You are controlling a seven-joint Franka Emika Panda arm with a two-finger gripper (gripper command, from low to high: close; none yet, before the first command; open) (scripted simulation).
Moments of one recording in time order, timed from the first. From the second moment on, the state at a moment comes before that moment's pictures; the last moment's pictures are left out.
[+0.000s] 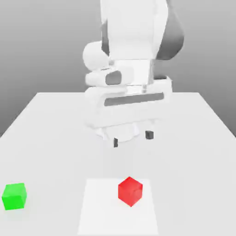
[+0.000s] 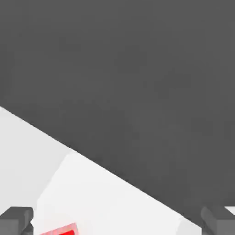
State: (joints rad) arm 0.18 -0.16 -0.11 -2.69 -0.02 2.69 0.22
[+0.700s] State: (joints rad) arm 0.16 0.15 -0.06 -2.77 0.04 2.91 0.03
